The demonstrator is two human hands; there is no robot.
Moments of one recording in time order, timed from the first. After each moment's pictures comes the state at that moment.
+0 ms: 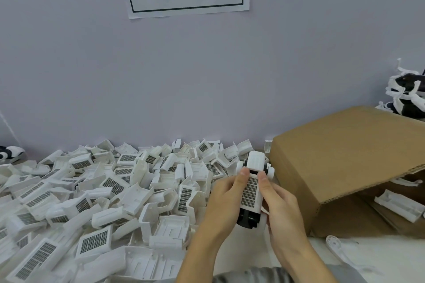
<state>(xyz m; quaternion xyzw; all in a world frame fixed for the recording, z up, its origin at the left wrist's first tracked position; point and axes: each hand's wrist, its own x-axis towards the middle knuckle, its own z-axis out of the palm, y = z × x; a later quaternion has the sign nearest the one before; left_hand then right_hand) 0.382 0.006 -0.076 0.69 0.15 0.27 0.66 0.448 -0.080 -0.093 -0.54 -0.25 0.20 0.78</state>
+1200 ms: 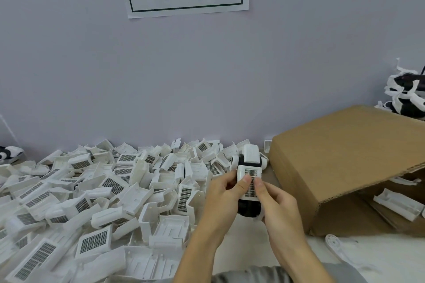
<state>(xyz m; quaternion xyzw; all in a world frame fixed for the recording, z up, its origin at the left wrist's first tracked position) 0.382 0.008 -0.076 0.65 0.17 0.29 0.68 0.449 -0.077 -0.099 -0.58 -0.22 0.17 0.76</state>
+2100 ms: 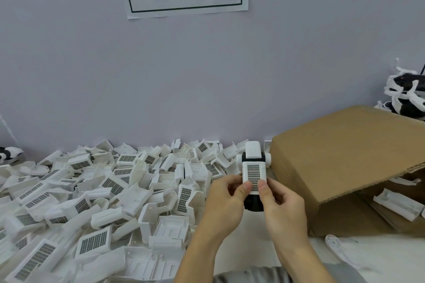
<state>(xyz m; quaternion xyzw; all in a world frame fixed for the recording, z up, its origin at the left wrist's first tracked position) 0.386 0.009 -0.082 0.72 0.19 0.30 0.60 0.451 -0.081 -0.100 -0.60 -0.25 0.06 0.76</state>
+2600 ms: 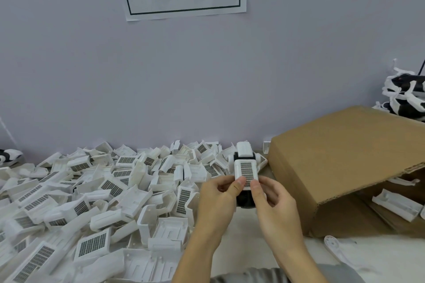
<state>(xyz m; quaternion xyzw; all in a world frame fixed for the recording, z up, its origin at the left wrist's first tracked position) 0.386 0.015 -0.084 0.65 0.25 0.33 0.64 0.449 -0.078 -0.103 -0.60 -0.23 0.10 0.76</state>
